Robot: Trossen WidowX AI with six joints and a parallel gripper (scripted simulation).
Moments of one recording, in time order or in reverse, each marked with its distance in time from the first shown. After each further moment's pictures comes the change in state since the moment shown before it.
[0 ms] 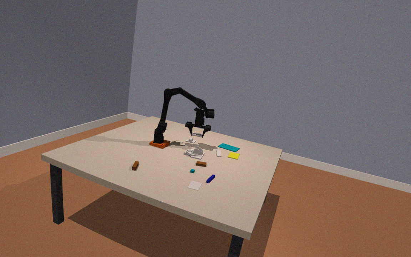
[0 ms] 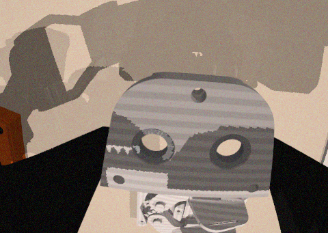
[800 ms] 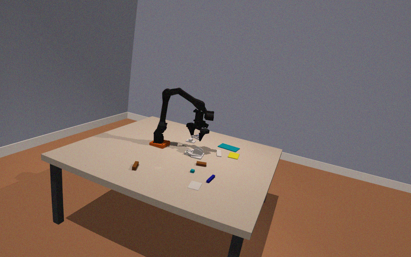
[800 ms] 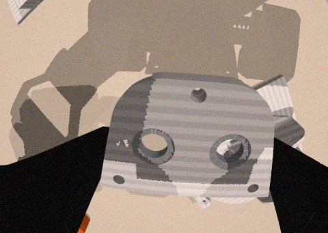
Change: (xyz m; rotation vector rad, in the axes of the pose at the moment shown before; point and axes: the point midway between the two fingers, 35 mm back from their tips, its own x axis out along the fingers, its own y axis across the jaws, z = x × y) arm 0.000 -0.004 -0.053 0.616 0.006 -0.003
